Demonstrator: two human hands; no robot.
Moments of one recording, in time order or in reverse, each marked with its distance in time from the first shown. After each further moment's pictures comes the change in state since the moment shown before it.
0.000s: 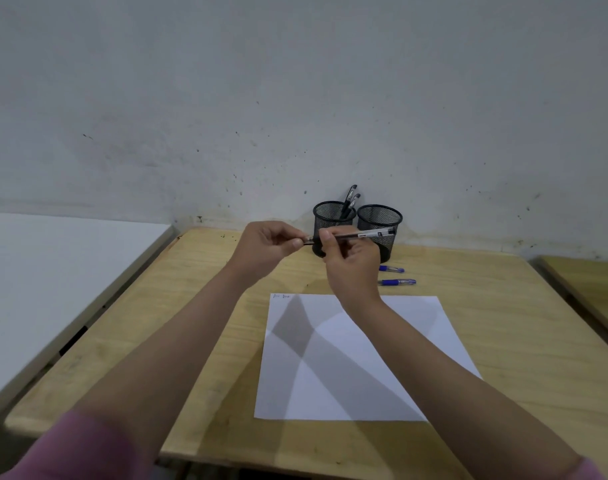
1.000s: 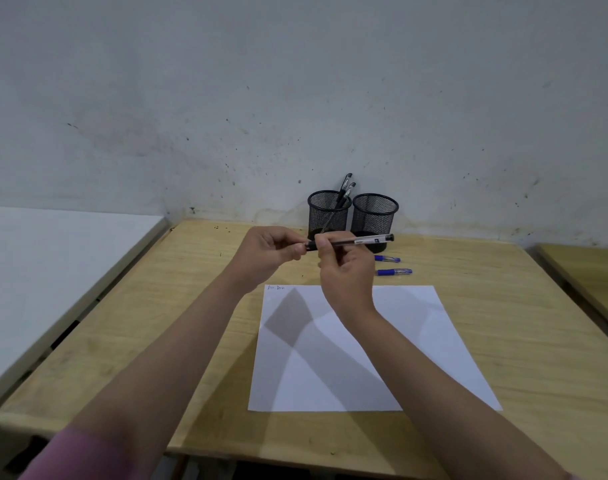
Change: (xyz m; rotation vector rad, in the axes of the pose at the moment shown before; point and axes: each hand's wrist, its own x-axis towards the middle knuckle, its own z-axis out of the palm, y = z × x) left_hand -0.011 -0.009 0.012 -0.105 -0.121 -0.039; right_hand -0.019 0.010 -0.006 0.018 -0.011 0.017
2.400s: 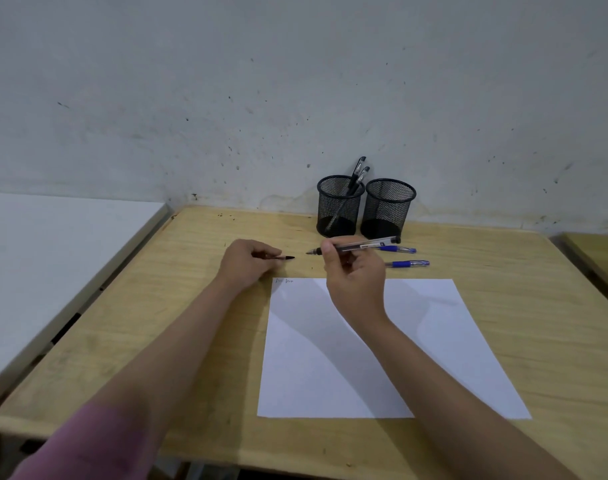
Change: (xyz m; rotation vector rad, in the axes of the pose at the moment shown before) left_hand -0.001 -0.068 -0.040 0.457 0.217 -0.385; right_hand -0.006 0.026 0.003 -0.020 -0.052 -0.083
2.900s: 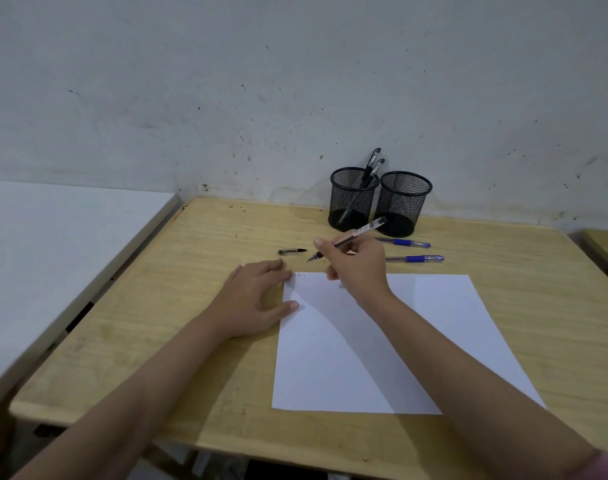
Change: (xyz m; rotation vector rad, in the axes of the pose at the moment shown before) left_hand -0.068 -0.019 -0.017 0.561 -0.214 0.339; right_hand 0.015 0.004 0.009 -0.036 -0.114 0.403
